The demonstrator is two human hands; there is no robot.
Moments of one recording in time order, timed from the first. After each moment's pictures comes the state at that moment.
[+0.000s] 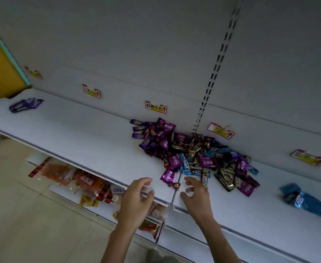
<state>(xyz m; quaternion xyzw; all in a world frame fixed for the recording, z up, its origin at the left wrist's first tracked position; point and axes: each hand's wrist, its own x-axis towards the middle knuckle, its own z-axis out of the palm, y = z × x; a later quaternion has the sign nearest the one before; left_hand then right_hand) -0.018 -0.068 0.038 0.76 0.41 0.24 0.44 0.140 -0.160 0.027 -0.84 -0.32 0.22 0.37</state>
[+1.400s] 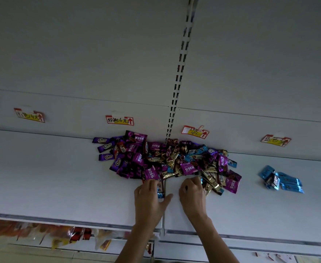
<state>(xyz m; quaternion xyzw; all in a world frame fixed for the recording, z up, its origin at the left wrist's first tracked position) 0.094 -0.029 -0.029 0.90 0.27 0.20 0.26 0.190 -0.129 -0.011 -0.92 -0.25 0.05 0.30</state>
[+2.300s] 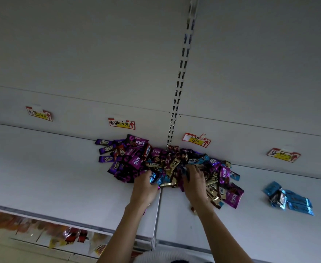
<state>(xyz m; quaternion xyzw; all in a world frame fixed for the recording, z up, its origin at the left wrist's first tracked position) 0.137 0.001 0.003 0.81 0.38 0.12 0.44 0.256 -0.109 -0.004 -0.91 -0.27 0.07 0.31</state>
